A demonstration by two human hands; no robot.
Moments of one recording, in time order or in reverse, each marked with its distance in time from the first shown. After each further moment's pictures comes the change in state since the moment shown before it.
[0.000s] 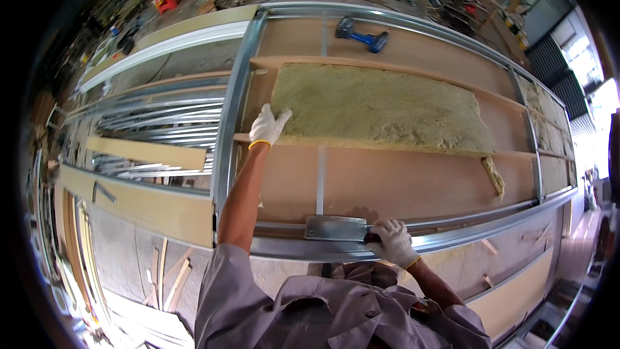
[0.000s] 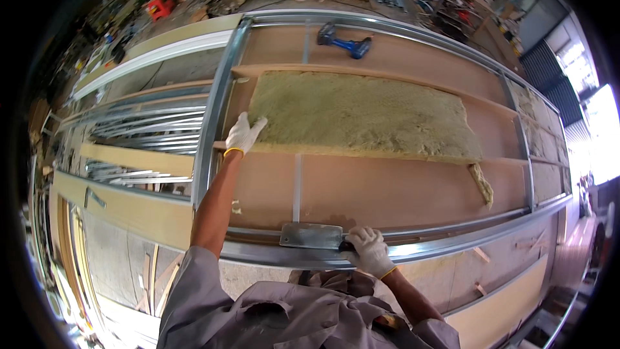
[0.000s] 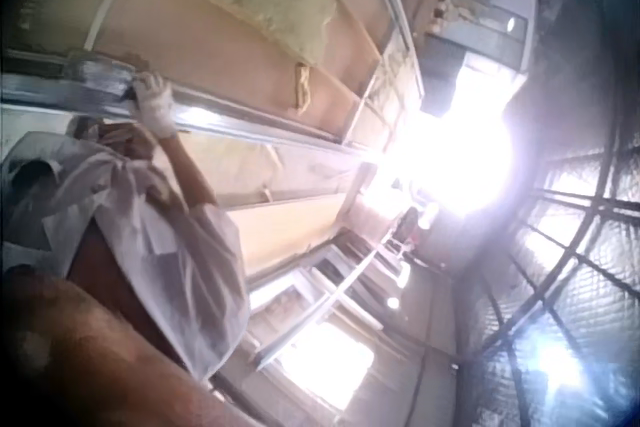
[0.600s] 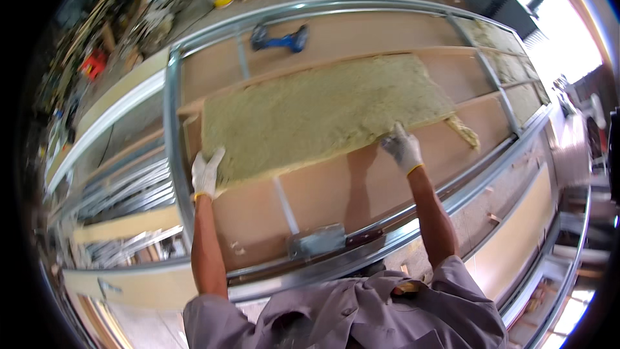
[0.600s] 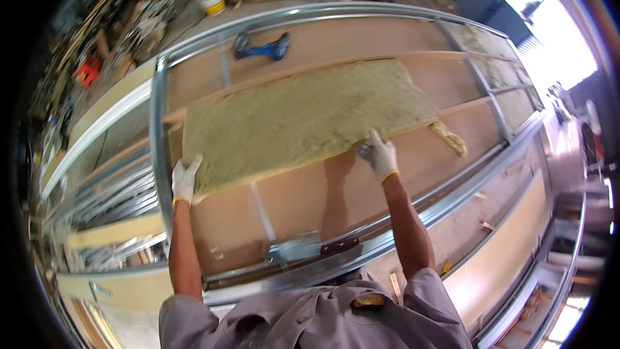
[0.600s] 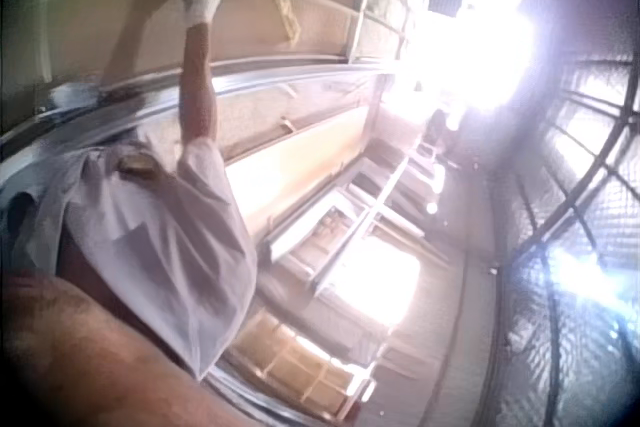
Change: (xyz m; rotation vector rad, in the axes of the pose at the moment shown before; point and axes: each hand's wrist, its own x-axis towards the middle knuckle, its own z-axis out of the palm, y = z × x) left_hand 0.022 0.004 -0.027 -0.561 -0.125 -0.005; right_hand 0.129 0.206 -0.067 1.561 0.909 0.885
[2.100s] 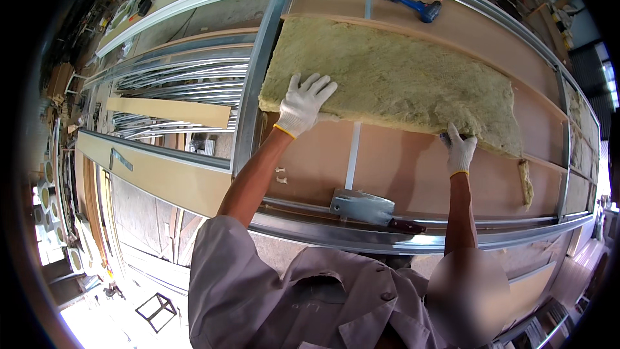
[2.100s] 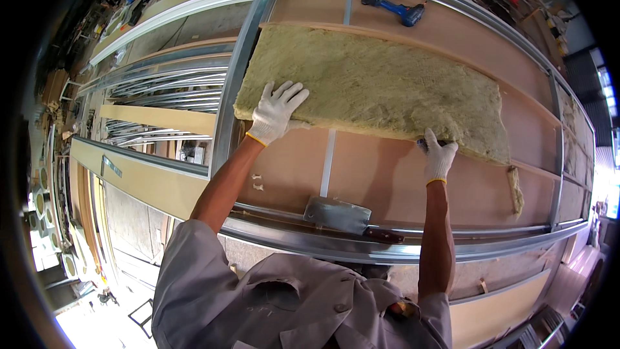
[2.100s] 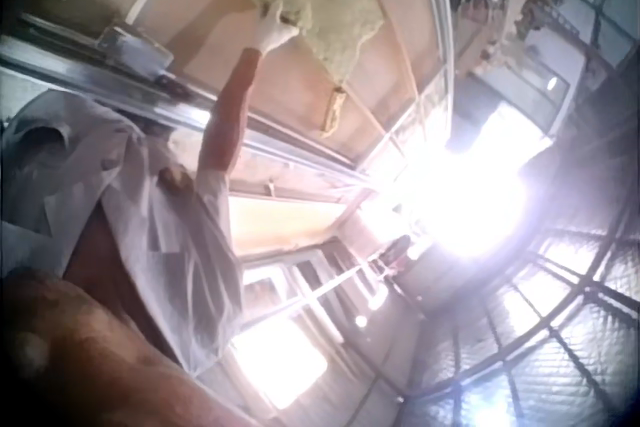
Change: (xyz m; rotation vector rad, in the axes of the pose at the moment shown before) left_hand -0.040 -0.025 0.015 1.076 0.005 0.872; right_hand -0.020 0.053 0.087 -0.350 -0.011 -0.217
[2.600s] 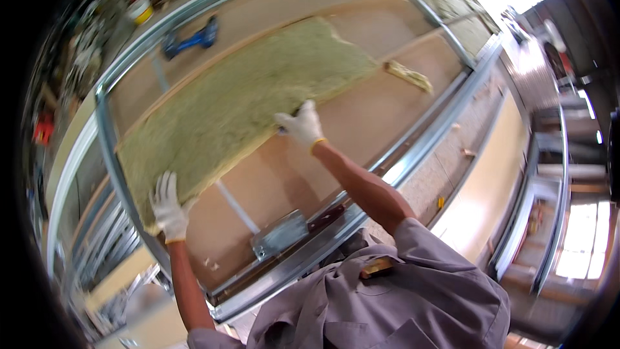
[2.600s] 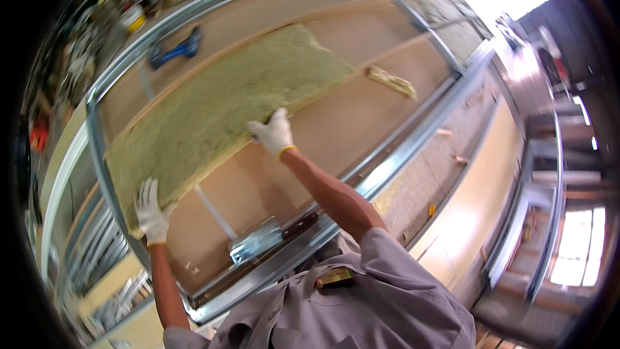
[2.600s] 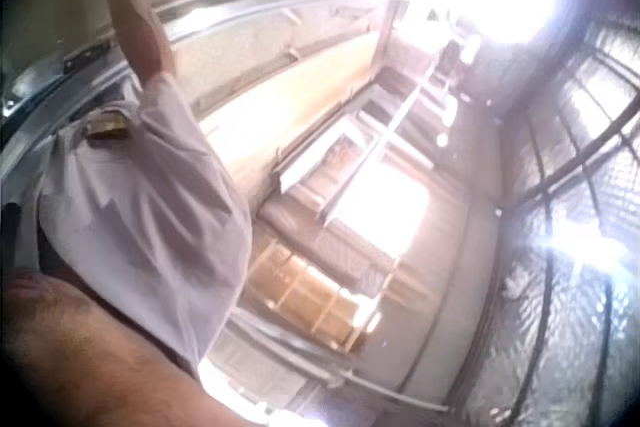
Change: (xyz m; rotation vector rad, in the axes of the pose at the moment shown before) left_hand 0.013 0.013 -0.005 -0.132 -0.040 0.029; right_hand 0.003 0.002 -0.007 -0.119 0.044 -0.006
